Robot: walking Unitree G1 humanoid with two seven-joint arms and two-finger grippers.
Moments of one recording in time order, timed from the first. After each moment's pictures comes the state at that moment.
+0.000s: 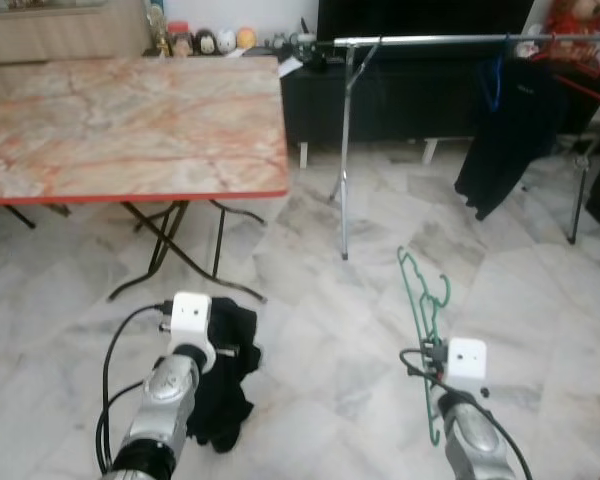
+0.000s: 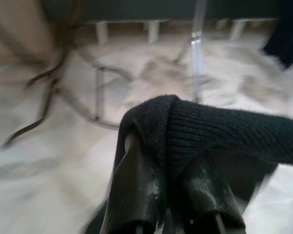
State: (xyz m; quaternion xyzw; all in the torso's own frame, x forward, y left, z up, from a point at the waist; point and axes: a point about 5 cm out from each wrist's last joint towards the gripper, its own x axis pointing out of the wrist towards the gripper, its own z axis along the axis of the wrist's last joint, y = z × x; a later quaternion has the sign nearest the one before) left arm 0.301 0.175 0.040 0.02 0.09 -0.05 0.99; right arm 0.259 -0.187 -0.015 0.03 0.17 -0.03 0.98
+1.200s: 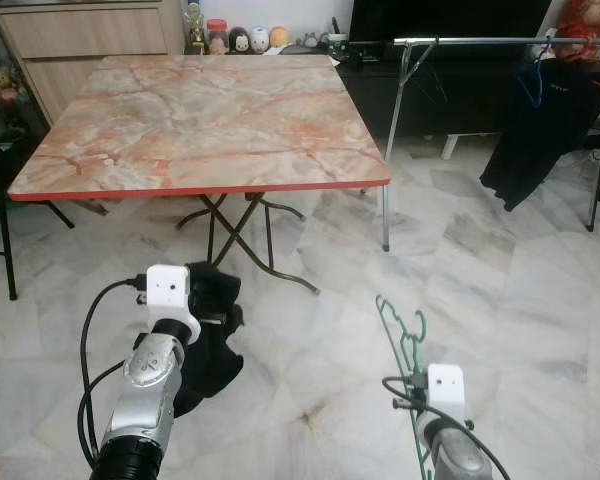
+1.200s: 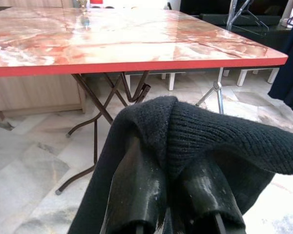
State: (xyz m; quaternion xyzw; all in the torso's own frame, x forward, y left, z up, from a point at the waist) left arm 0.310 0.177 0.095 0.01 -0.02 -0.05 1.00; right arm 0.224 -0.187 -0.053 0.01 0.30 -0.03 0.95
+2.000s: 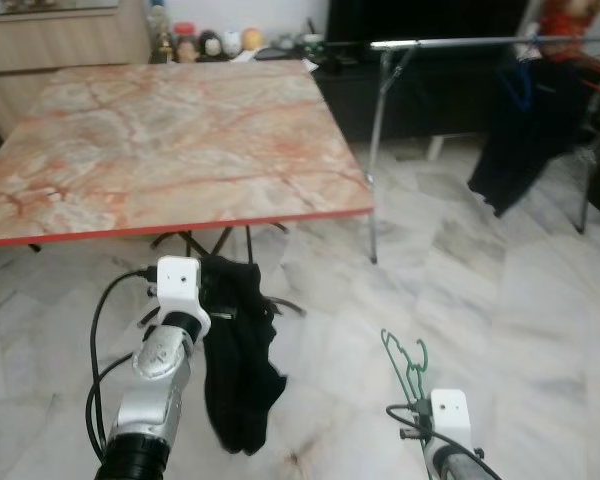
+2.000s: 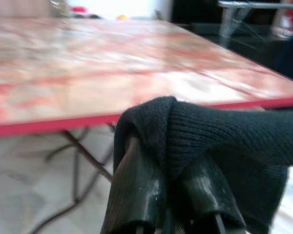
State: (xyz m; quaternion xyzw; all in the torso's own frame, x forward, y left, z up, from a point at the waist) left arm 0.314 0.170 0.116 0.01 -0.04 -0.06 1.00; right arm 0.202 -0.187 -0.068 -0.01 0.35 -0.02 0.94
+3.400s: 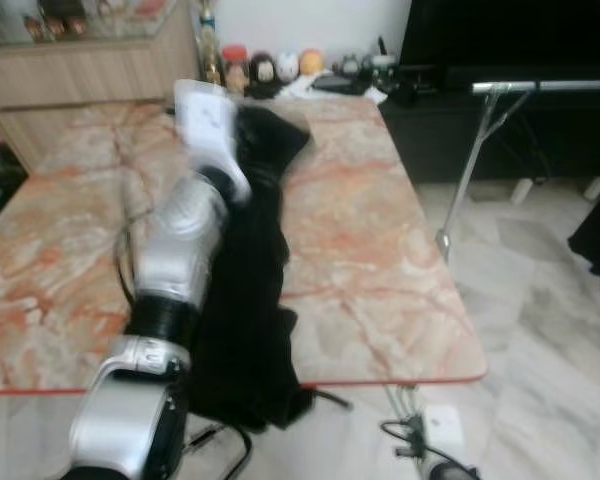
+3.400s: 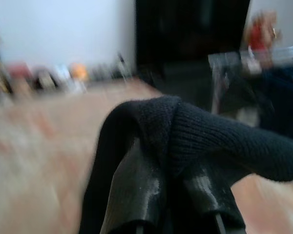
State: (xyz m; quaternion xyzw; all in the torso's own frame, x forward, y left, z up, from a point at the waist) left arm 0.370 0.105 0.214 0.01 -0.08 -0.23 0.97; right arm 0.185 -0.194 -0.078 -0.01 0.39 -0.03 0.92
